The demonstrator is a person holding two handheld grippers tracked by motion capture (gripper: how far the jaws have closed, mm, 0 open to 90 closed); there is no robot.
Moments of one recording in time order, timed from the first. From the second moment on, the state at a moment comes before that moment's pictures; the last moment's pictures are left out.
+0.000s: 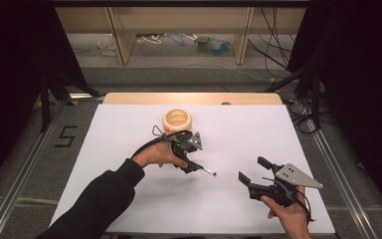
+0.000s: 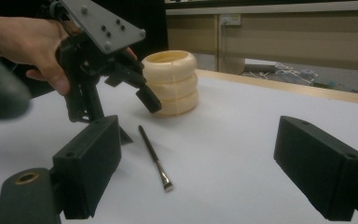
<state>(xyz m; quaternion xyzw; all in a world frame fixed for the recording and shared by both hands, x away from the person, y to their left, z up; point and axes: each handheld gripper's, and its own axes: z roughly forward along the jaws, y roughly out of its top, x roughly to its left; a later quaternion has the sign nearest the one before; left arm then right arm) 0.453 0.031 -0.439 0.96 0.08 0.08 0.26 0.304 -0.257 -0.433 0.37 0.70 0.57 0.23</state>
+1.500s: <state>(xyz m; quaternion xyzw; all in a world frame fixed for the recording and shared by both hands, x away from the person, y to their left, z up) 0.463 0.007 -0.459 0.99 0.04 0.02 0.15 0.306 -0.254 -0.436 0.36 0.70 0.57 0.22</state>
